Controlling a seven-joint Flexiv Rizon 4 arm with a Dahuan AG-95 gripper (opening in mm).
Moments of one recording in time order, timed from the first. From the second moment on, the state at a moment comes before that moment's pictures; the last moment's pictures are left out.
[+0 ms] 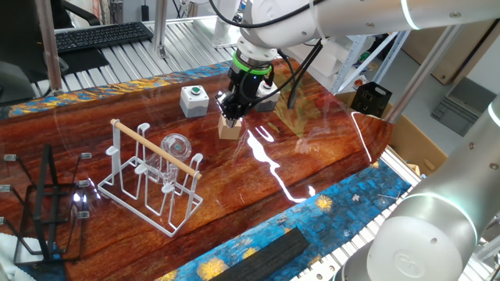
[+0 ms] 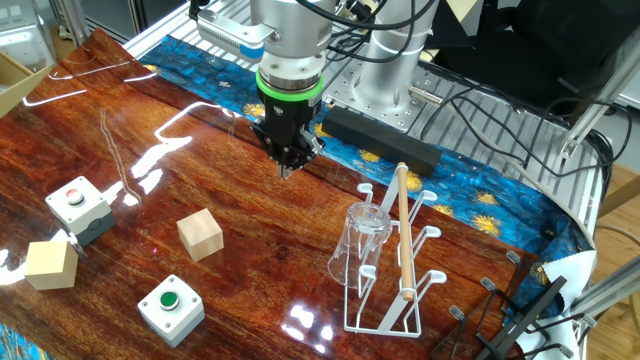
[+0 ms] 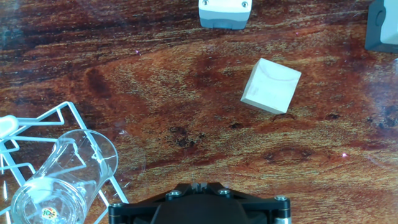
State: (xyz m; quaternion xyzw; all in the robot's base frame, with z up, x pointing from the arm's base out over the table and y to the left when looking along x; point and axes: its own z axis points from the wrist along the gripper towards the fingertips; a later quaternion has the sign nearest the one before) arm 0.500 0.003 0.169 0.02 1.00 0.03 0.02
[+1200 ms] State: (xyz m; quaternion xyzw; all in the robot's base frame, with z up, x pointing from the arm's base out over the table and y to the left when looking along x) arm 0.492 0.035 0.173 0.05 1.00 0.03 0.00
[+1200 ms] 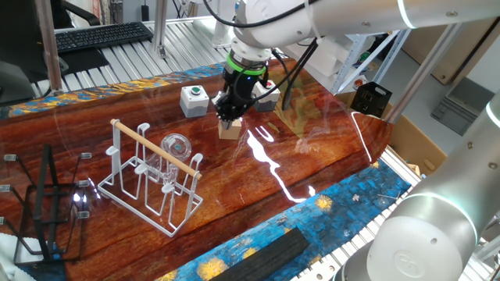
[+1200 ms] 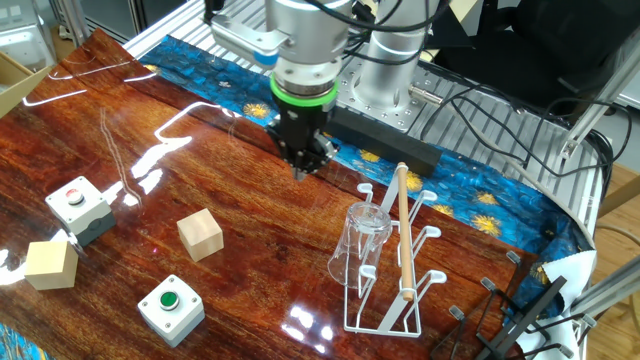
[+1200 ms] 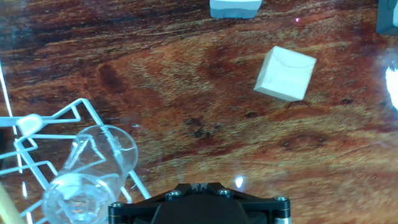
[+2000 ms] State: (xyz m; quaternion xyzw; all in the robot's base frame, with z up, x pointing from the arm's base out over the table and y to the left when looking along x) arm 0.486 0.061 0.175 0.12 0.99 0.01 -0.01
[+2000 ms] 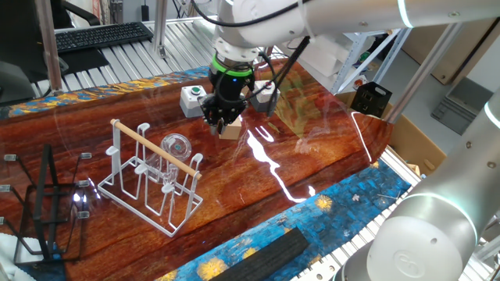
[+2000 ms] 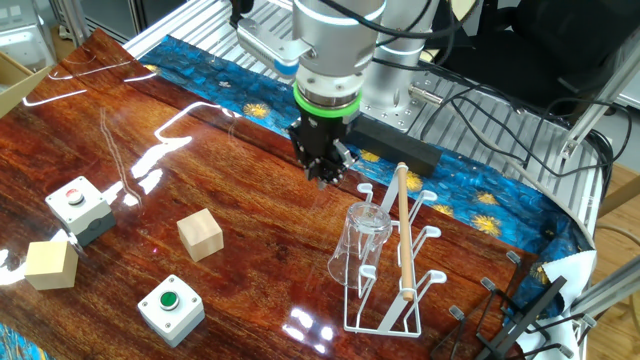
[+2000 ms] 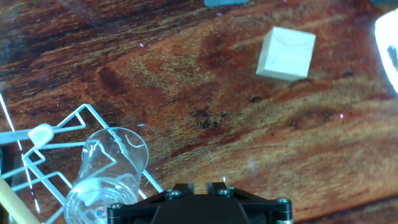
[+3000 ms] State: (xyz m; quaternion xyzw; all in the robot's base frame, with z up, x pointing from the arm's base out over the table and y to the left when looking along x) arm 0.482 0.107 0.172 0.18 0.98 0.04 -0.01
